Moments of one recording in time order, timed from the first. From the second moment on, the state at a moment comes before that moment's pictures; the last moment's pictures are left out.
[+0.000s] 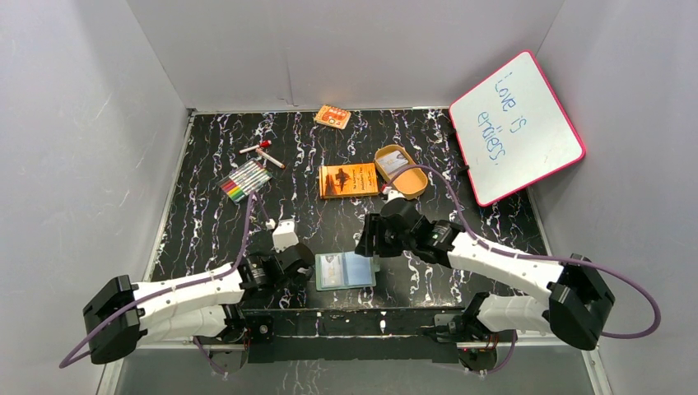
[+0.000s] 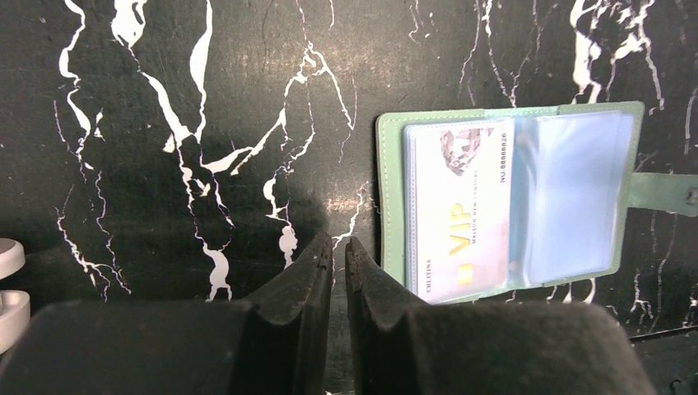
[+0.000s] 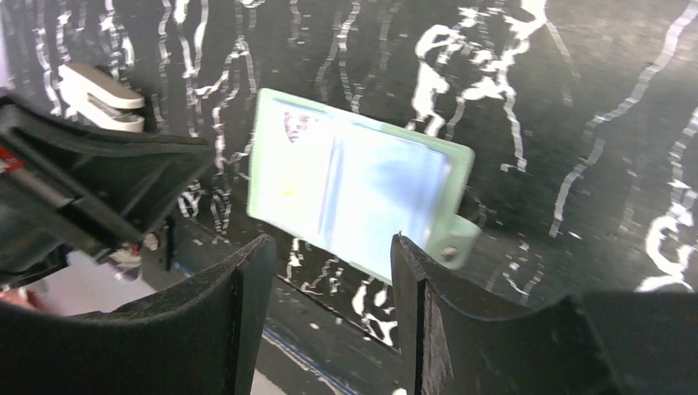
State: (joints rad) left arm -1.09 0.99 0.45 -0.48 -0.49 -1.04; right arm 0.95 1.21 0.75 -0.31 -0.05 0.81
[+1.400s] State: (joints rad) left arm -1.09 0.88 0.46 -0.57 -0.51 -1.06; right arm 0.94 1.23 0.70 -0.46 0.11 0.74
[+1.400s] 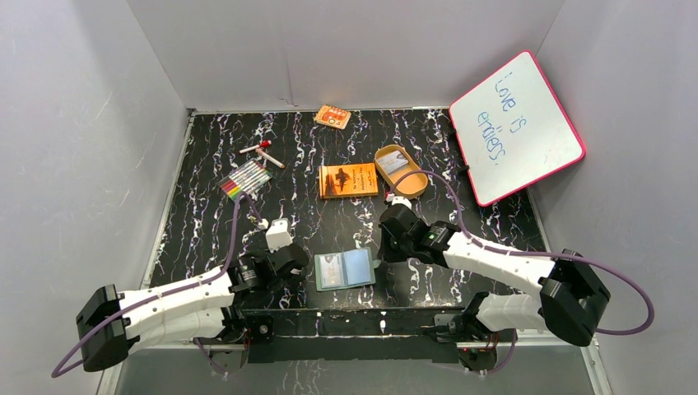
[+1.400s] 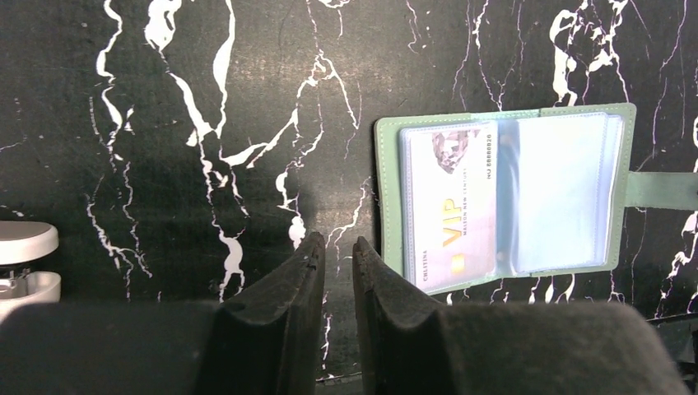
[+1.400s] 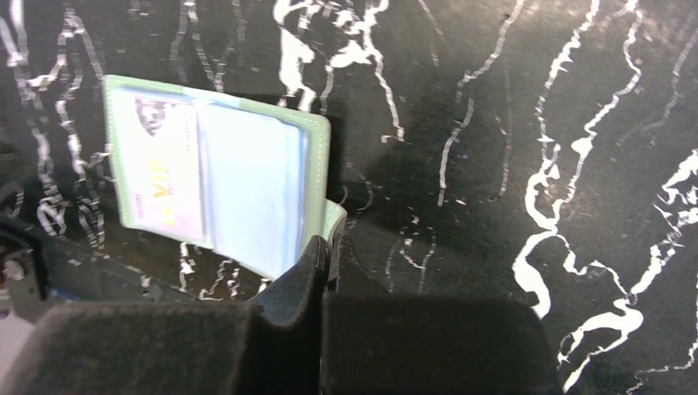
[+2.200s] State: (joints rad) left arm -1.09 0.87 0.43 -0.56 -0.50 -1.11; right arm 0.94 1.21 0.69 0.00 -0.30 0.73
